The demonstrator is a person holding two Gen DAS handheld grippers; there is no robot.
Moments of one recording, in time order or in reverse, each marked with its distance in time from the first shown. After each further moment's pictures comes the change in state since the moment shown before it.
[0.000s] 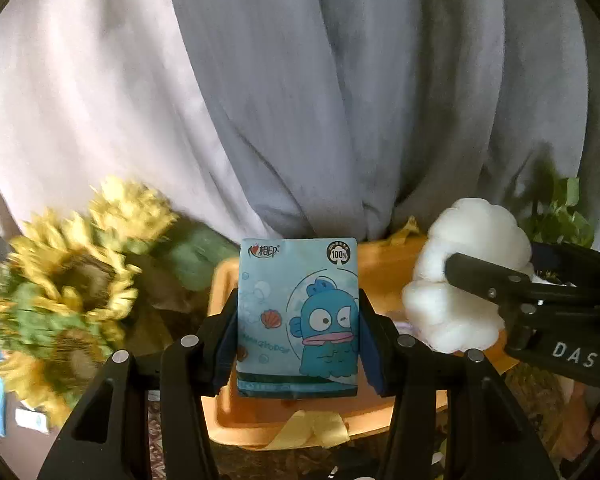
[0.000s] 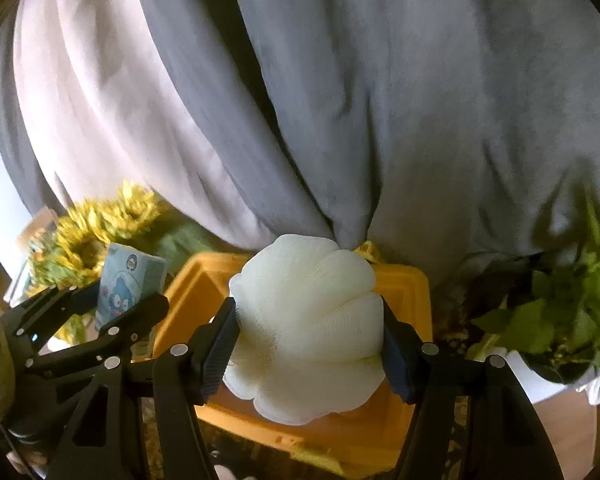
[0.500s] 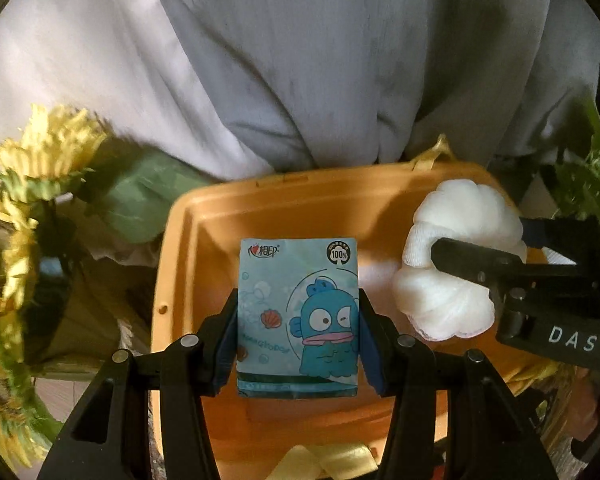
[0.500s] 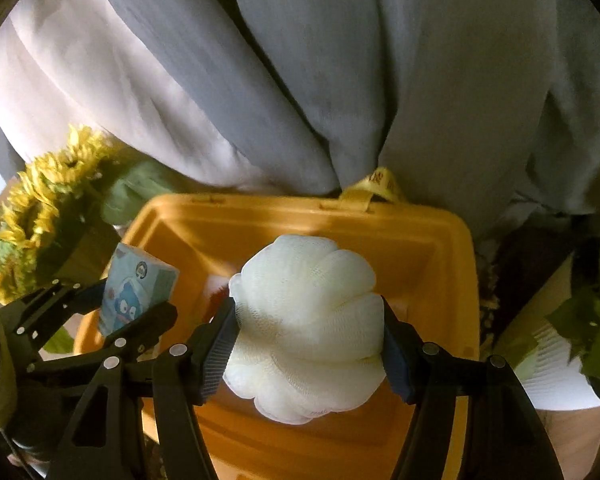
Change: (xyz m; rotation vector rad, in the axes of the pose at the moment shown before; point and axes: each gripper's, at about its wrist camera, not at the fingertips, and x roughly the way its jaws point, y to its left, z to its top) left arm 0.078 -0.001 -0.017 0.026 0.245 -0.035; right arm 0.090 -0.020 -0.007 0.020 0.255 0.018
